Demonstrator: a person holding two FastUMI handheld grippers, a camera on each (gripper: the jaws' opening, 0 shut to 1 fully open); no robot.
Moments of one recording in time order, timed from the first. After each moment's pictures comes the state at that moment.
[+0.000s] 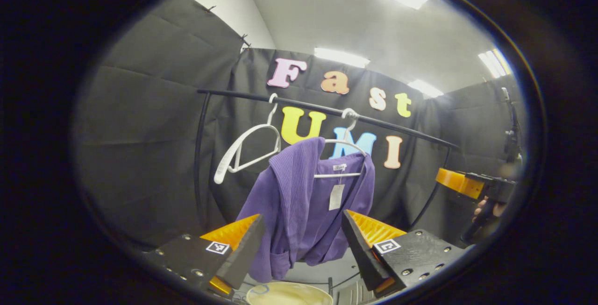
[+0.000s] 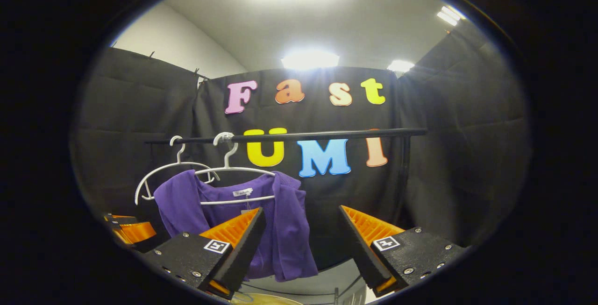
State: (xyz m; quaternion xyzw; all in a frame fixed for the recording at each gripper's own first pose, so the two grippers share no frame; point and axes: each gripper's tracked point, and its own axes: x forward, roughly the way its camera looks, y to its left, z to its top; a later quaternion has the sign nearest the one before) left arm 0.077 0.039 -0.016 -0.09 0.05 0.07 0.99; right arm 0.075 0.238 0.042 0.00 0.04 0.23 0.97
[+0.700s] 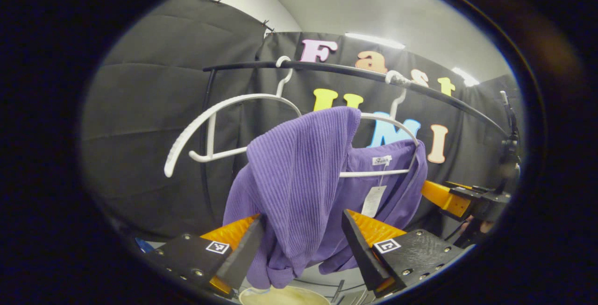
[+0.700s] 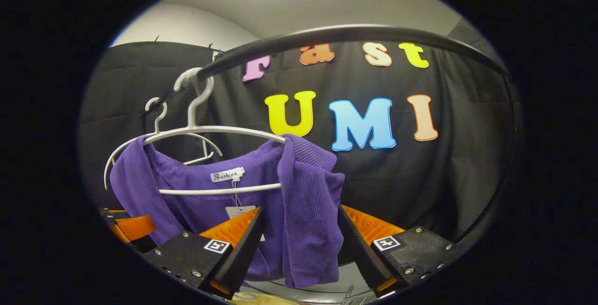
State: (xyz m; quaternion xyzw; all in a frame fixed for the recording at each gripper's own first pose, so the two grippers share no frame) left arm 0.203 0.053 -0.069 -0.08 0.11 0.20 0.97; right arm 0.220 0.326 -0.059 -0.02 0.13 0.32 0.94
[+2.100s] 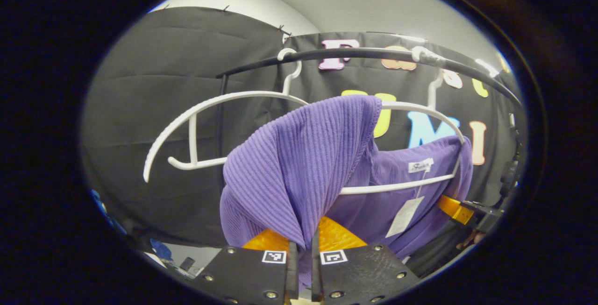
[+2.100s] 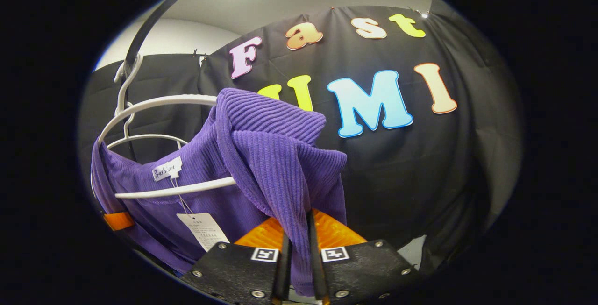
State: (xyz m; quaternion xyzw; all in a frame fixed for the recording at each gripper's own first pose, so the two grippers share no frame) left arm 0.233 0.069 -0.073 -0.06 0.09 0.29 0.95; right arm 0.298 0.347 -0.108 0.05 0.16 0.34 0.93
